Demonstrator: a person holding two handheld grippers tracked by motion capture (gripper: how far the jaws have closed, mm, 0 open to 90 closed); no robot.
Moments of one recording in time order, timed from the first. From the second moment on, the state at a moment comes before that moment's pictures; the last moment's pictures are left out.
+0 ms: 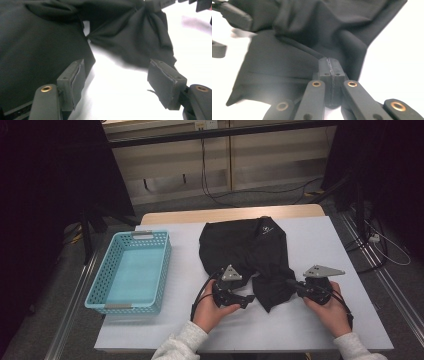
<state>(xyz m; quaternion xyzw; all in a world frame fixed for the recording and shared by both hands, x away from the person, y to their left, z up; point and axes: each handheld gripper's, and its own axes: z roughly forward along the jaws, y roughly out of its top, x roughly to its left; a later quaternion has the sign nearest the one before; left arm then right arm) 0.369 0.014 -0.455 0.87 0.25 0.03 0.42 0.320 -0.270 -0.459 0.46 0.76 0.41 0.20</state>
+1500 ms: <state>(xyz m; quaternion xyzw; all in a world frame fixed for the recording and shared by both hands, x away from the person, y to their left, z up) 0.377 0.008 -0.449 0.86 0.28 -0.05 0.42 0.287 -0.227 -0.464 0.40 0.81 0.40 0.16</state>
